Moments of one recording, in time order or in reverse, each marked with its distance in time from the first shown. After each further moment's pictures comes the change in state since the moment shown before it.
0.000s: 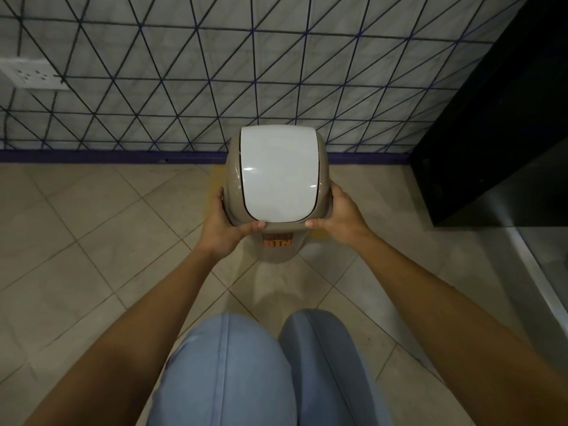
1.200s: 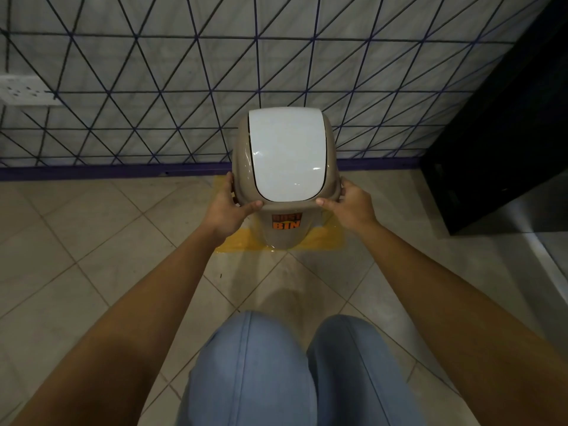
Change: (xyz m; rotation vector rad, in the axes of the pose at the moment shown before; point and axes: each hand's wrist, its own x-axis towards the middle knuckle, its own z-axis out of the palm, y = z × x) left_hand 0.071 0.025 -0.016 0.026 -0.081 -0.042; right_hand 0.049 -0.019 0.004 0.080 0.193 0.058
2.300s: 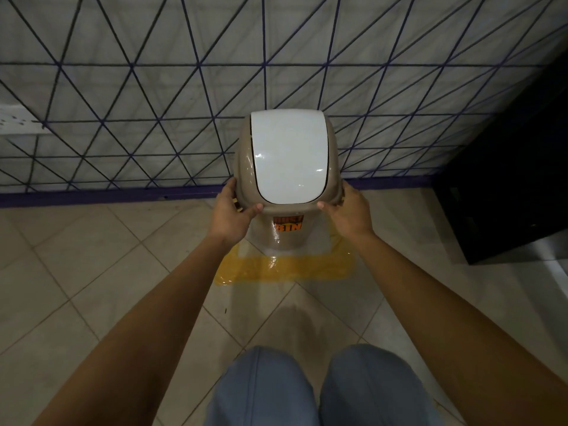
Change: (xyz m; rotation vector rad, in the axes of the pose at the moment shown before) left_hand 0.073 0.011 -0.014 0.038 0.120 0.020; right_hand 0.073 -0.025 0.025 -0.048 0.051 0.070
